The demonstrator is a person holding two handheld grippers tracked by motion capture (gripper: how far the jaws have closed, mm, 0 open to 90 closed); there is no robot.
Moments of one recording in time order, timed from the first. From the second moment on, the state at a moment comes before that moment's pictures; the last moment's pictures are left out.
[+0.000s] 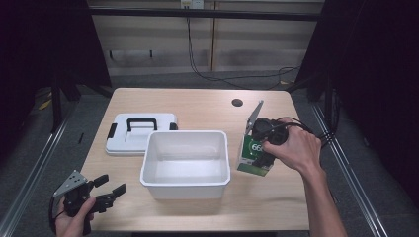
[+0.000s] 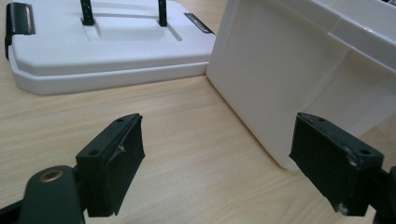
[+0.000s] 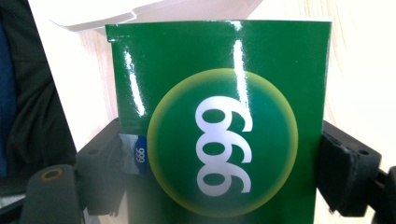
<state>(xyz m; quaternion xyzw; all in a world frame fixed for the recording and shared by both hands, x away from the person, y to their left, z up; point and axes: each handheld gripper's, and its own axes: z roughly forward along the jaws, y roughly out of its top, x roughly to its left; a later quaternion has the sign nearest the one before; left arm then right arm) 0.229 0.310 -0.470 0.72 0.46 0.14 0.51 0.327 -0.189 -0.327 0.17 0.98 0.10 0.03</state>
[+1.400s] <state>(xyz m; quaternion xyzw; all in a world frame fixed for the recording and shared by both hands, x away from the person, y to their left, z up) 0.229 0.310 -0.471 0.72 0.46 0.14 0.51 0.345 -0.146 -0.269 0.14 0.99 0.09 0.02</state>
